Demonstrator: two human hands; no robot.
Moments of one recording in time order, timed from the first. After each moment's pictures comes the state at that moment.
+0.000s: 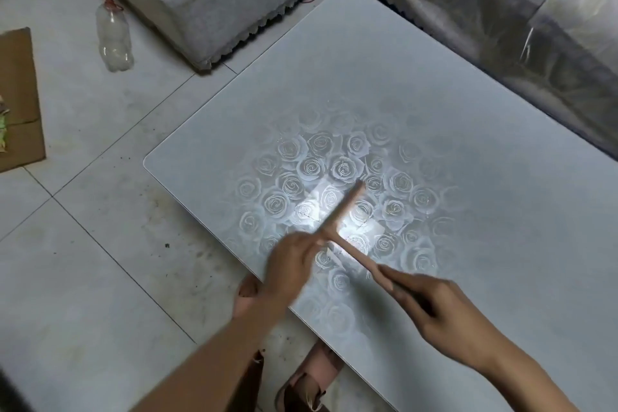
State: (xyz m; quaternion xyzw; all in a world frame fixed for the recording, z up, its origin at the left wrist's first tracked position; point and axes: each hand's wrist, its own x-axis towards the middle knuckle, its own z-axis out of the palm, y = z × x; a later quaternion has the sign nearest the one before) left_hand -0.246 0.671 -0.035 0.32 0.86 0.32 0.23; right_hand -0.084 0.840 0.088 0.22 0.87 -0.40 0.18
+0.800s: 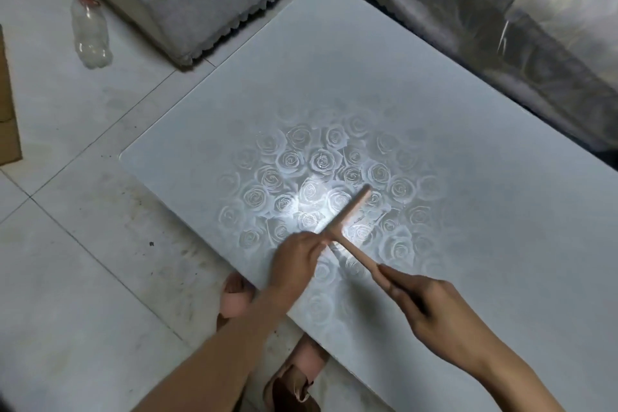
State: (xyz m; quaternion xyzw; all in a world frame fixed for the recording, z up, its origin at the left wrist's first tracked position) left_hand -0.215 0.703 -0.045 0.34 0.85 0.31 0.25; right_hand -0.053 0.848 0.099 0.27 0.86 -0.41 0.17
